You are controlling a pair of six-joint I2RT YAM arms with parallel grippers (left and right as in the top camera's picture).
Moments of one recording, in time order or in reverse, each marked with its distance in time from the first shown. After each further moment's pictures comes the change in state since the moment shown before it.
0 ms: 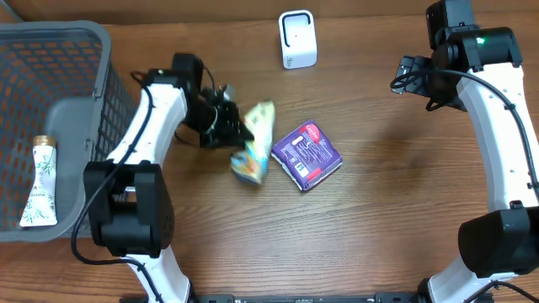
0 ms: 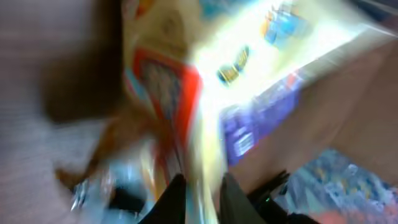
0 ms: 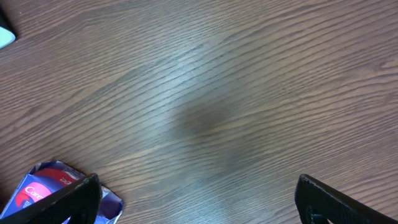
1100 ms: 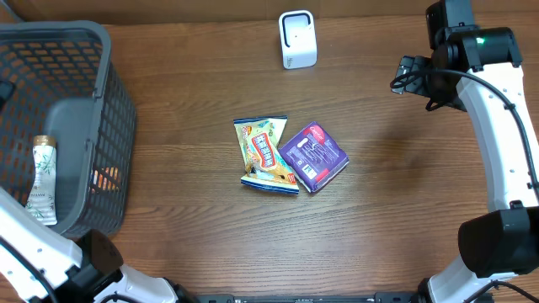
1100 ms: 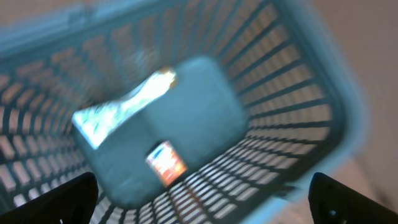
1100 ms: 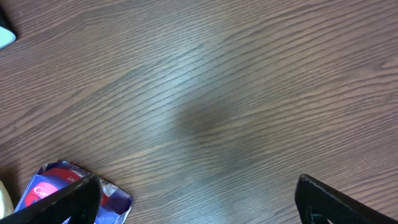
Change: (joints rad) left arm 0.760 -0.153 0.994 -0.532 -0.666 -0.186; right arm 0.000 0.000 0.000 0.000 0.000 0.000
